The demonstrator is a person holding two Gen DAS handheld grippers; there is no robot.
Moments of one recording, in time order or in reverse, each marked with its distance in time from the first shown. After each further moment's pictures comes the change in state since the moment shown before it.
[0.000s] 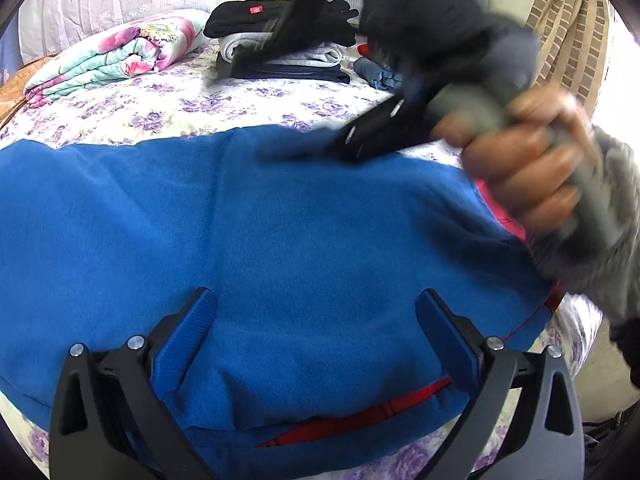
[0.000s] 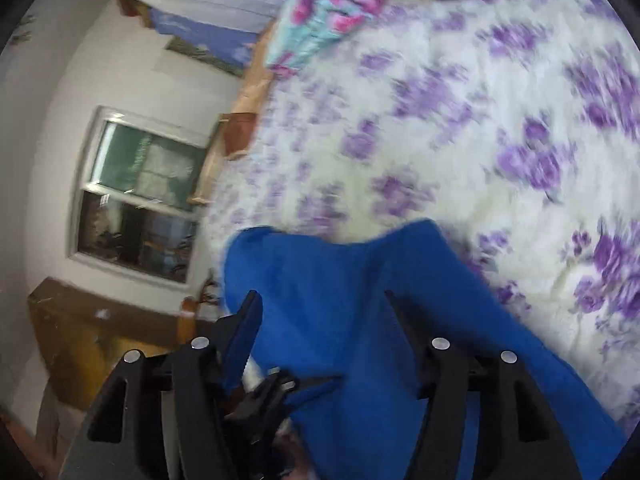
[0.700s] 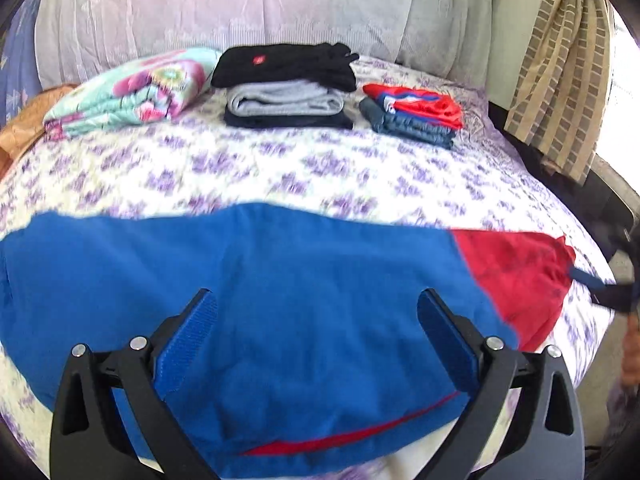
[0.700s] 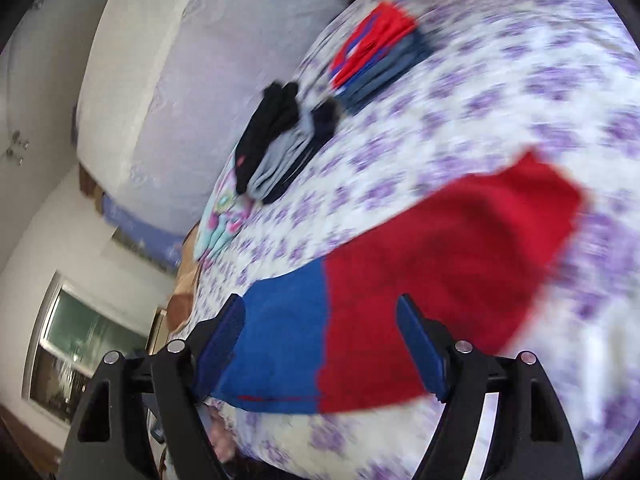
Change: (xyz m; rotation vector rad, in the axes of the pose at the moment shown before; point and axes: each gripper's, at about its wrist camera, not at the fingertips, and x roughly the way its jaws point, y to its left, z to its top) left arm -0.030 -0.027 0.038 -0.013 -0.117 0.072; right arm -0.281 -0.074 -0.289 0.295 -0.834 -0.202
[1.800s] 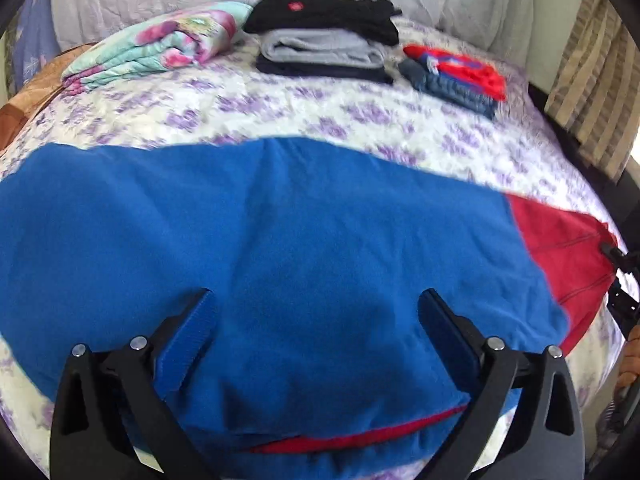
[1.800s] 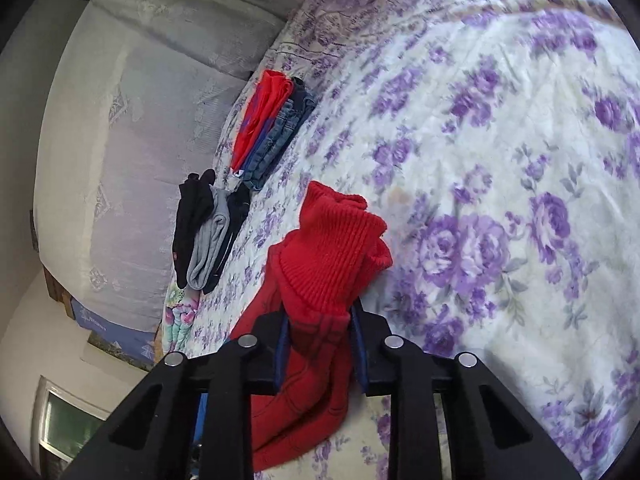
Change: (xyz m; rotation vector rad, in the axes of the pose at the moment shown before) left arm 0.019 0.023 -0.021 -0.063 0.123 0.099; right arm 0.024 -0.054 0.005 0.120 -0.246 -0.137
